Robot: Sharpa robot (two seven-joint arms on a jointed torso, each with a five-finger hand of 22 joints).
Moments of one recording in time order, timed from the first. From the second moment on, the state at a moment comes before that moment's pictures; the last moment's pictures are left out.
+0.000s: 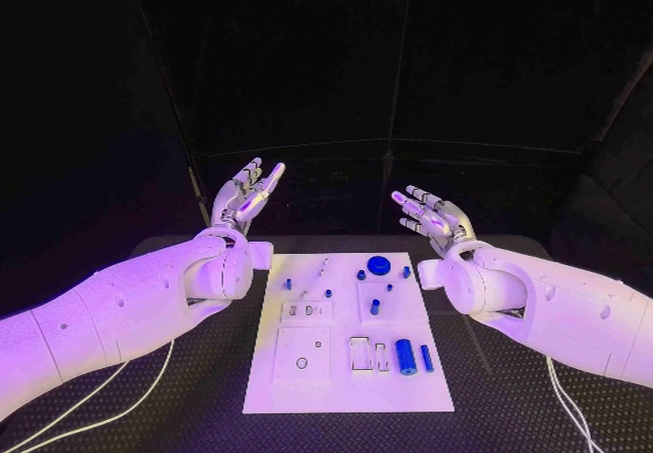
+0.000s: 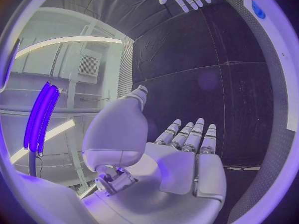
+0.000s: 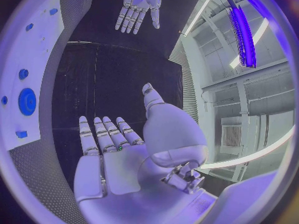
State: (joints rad) left arm 1.06 -0.69 0.12 1.34 -0.09 -0.59 0.51; left_hand 1.10 -0.09 0.14 0.29 0.04 0.18 0.13 0.02 0.03 0.11 0.19 0.01 0.02 0.22 0.20 0.03 0.03 0.08 0.07 0.28 0.01 0.01; right arm 1.02 -0.73 0.13 1.40 -0.16 -0.51 0.33; right_hand 1.15 0.09 -0.07 0.00 0.18 0.27 0.14 0.03 0.03 0.31 0.20 0.03 0.03 0.28 0.19 0.03 0.03 0.07 0.29 0.29 0.04 0.04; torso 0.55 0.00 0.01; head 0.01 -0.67
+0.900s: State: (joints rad) left arm 1.07 -0.80 0.12 1.44 -0.13 -0.49 0.50; left_hand 1.27 -0.03 0.13 0.21 0.05 0.86 0.21 0.19 0.10 0.98 0.16 0.24 0.10 1.13 0.10 0.34 0.20 0.17 0.95 0.22 0.38 0.18; right arm 1.08 -0.71 0.14 1.29 -0.83 -0.41 0.24; right_hand 1.38 0.10 0.05 -0.27 0.18 0.99 0.19 0.12 0.07 1.15 0.13 0.13 0.06 1.27 0.06 0.22 0.10 0.17 0.97 0.18 0.39 0.19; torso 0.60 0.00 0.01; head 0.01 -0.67
